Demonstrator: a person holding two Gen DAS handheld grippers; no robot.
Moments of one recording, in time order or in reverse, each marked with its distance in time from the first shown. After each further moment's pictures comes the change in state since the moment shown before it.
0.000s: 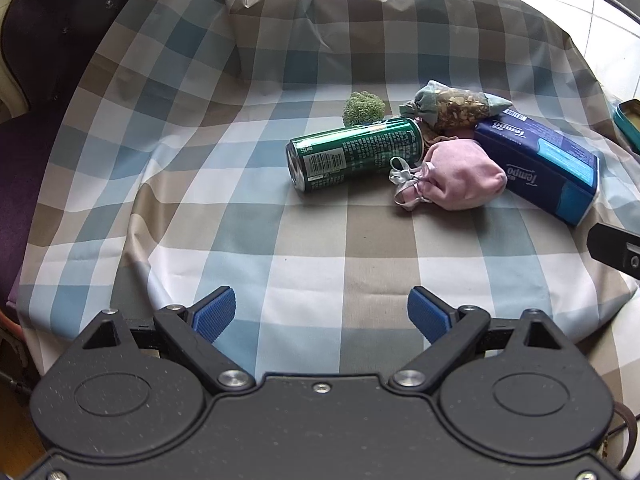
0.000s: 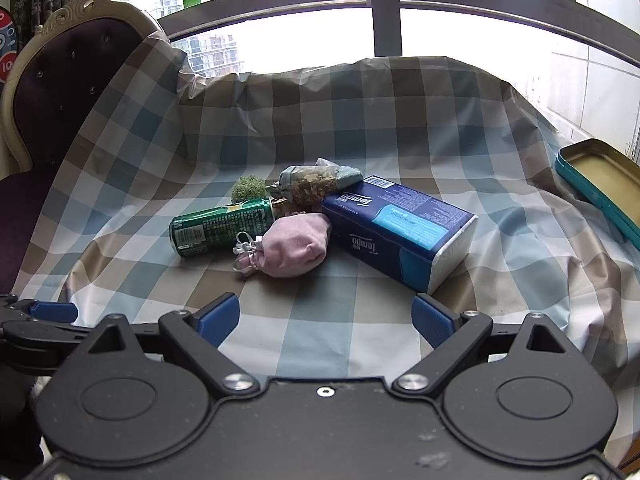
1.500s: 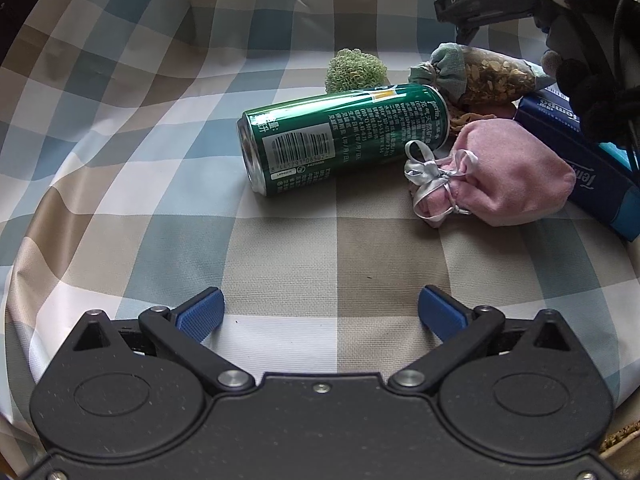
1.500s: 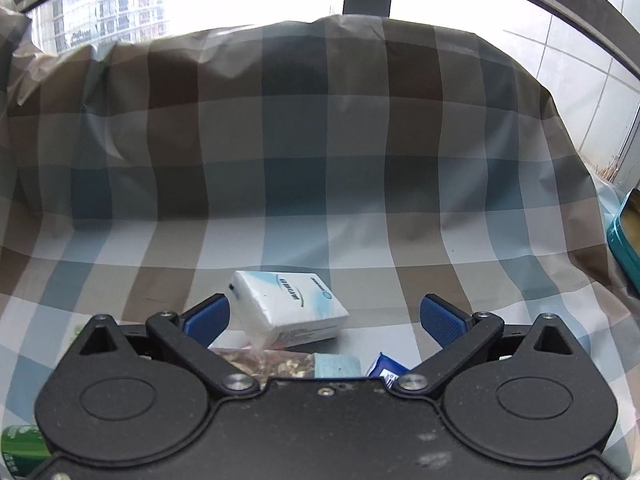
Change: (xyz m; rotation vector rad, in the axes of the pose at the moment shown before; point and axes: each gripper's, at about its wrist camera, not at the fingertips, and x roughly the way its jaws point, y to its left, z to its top) left arm 0.103 0.000 0.017 0.012 0.044 -0.080; right arm 0.290 0.012 0.170 0.000 0.150 -0.287
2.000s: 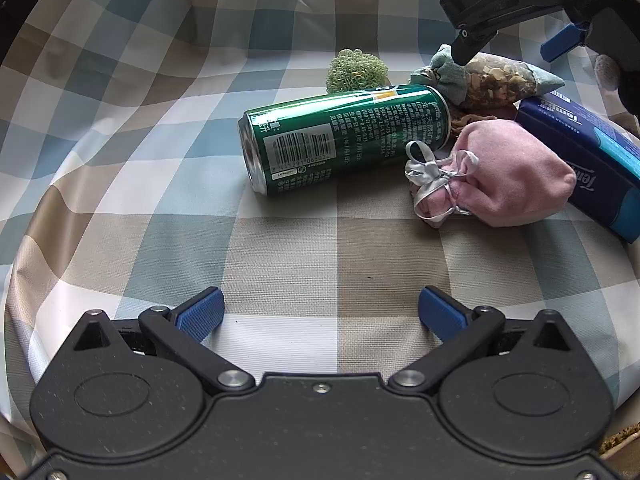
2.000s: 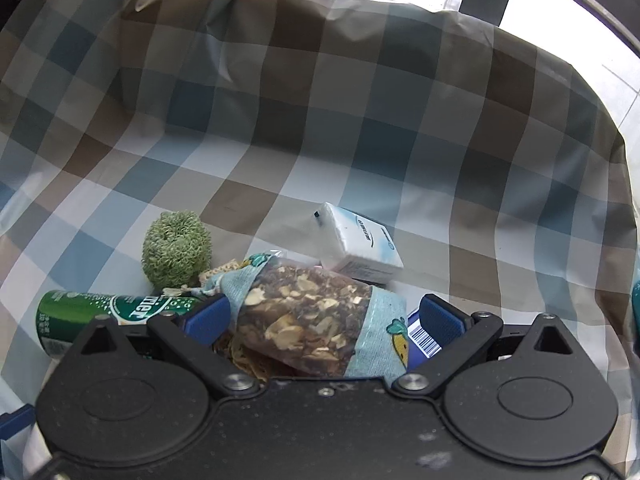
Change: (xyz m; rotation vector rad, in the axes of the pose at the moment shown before) left arm 0.000 0.000 0.000 0.001 -0.001 0.000; right arm -0.048 0.015 -0.021 -0.281 0.077 0.187
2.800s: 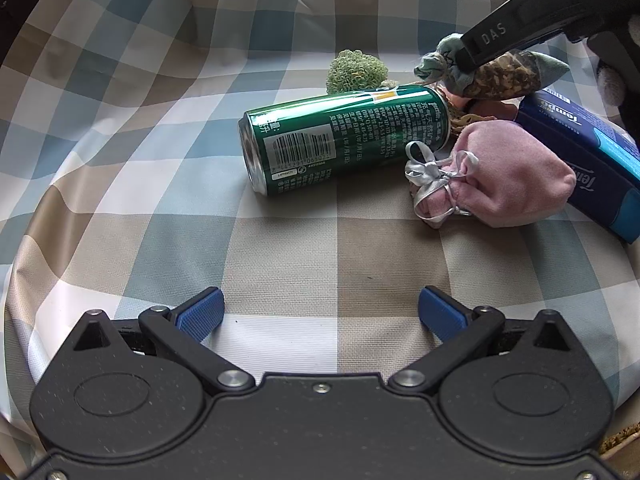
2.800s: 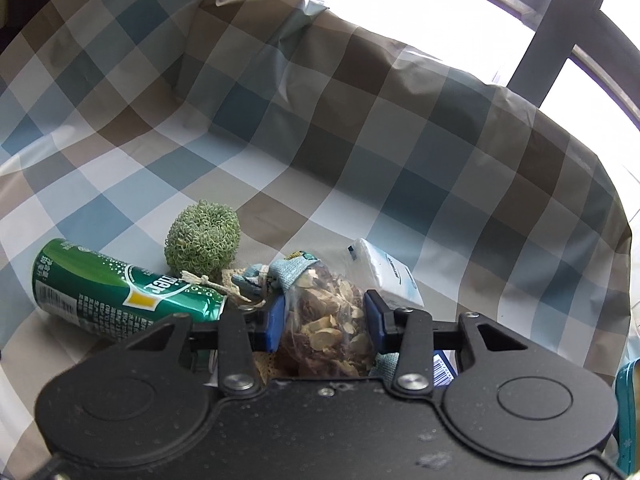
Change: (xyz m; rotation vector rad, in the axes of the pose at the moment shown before) left arm 0.000 0.000 -0.001 -0.001 -0.002 0.000; right arm -0.008 0.024 -0.024 -0.229 -0.162 -0.010
